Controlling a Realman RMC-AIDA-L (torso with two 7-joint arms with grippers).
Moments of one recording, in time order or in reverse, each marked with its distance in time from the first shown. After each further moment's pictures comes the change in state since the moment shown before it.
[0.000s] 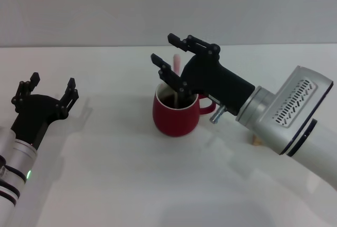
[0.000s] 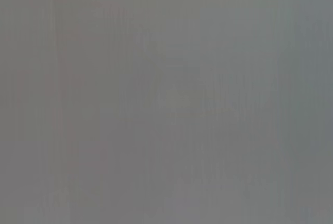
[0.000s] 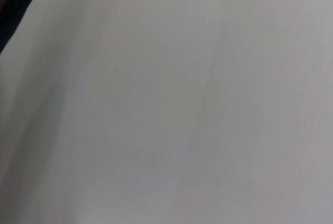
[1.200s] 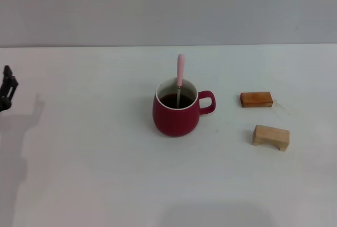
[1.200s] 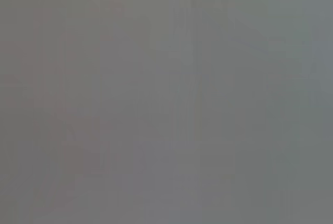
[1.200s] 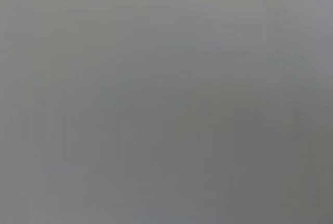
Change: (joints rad) left arm 0.050 0.003 -0.215 0.030 -0.009 0.095 -0.015; right arm -0.518 -0.012 0.605 -0.249 0.328 -0.426 0.144
